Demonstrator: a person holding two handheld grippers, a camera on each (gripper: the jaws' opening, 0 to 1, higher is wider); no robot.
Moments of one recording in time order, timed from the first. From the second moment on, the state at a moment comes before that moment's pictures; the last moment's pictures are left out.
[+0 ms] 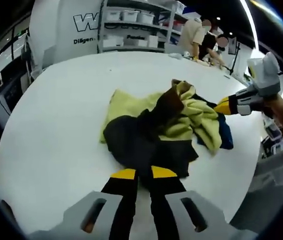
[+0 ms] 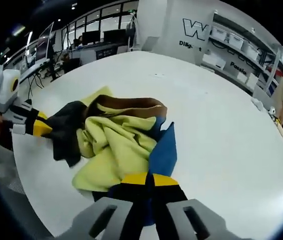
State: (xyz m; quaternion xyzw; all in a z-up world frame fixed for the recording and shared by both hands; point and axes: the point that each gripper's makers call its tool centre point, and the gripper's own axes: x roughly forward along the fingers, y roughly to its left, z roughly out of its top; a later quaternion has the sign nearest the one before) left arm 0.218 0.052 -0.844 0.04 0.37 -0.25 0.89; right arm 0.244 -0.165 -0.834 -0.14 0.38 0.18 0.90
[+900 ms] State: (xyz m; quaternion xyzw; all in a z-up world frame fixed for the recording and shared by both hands) left arm 0.232 0.083 -0.799 0.04 0.31 -0.23 0.92; right arm 0.254 -0.207 -0.792 -0.15 0.35 0.13 0.92
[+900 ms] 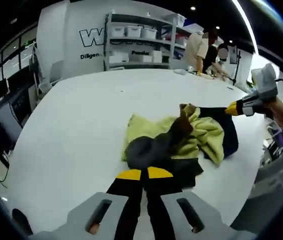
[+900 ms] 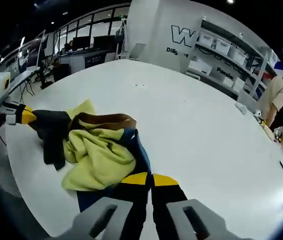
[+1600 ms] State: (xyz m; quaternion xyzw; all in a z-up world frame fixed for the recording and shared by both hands) left arm 0.250 0.138 -0.740 0.05 0.27 -0.22 0.94; right arm 0.260 -0.255 -0.744 -0.17 0.33 0.10 0.92
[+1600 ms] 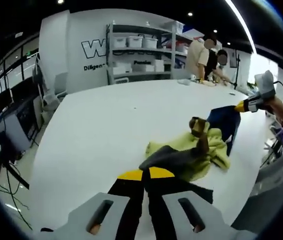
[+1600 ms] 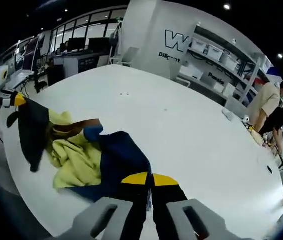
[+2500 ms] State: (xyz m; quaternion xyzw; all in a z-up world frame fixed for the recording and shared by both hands) left arm 0.260 0.176 -0.695 0.08 0.24 -0.22 0.94; right arm 0.254 -0.266 -0.707 -0.19 0.30 0.12 0.93
